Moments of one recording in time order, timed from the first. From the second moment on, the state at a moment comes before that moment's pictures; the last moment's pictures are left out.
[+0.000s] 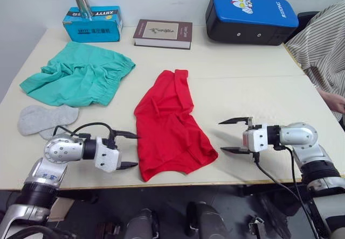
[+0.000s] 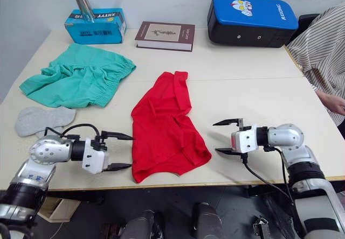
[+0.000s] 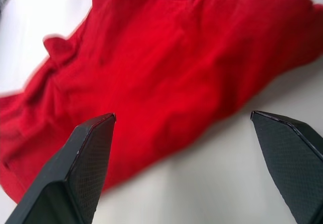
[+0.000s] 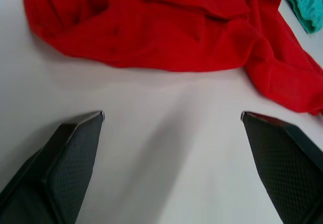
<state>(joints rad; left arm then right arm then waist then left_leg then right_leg) -0.36 0.76 -0.10 0.27 0.02 -0.78 -1.10 -0.62 -0.71 0.20 0.75 0.06 -1.00 1.25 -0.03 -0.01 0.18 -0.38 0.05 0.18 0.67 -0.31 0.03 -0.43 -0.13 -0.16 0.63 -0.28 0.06</state>
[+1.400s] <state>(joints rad) -0.43 0.71 -0.33 0.37 -0.04 -0.82 -1.08 -0.59 -0.67 0.44 0.64 0.07 -1.08 1.26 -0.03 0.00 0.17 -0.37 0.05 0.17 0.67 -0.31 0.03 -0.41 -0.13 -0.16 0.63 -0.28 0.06</state>
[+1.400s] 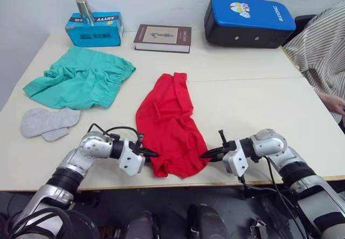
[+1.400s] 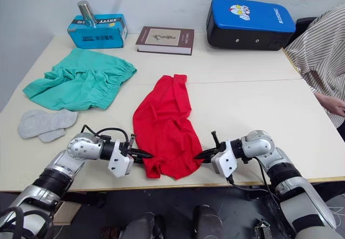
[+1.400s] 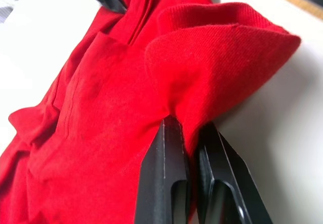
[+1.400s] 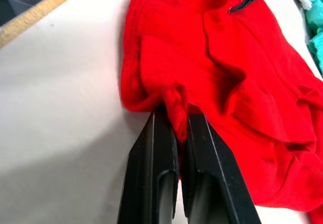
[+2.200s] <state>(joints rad) 0.05 0.87 -0.07 -0.09 -0.33 -0.56 -1.09 -0.17 -1.11 0.33 -0.29 0.40 -0.21 1.38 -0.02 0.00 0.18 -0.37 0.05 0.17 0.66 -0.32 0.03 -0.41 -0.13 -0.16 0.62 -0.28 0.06</state>
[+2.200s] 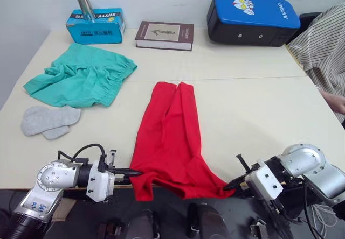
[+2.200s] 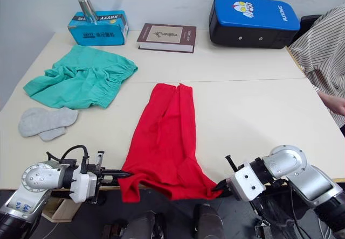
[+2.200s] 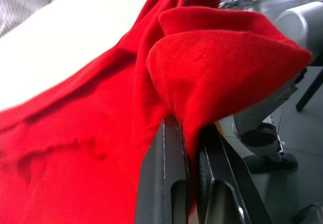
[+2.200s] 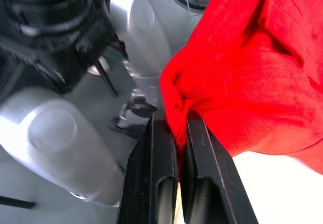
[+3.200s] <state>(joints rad) -0.10 0.99 0.14 -0.23 -0.70 0.26 -1.10 -0.45 -1.08 0.15 -0.37 0.75 0.62 1.36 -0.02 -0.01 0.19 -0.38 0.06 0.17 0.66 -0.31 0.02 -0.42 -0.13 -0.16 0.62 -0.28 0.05</state>
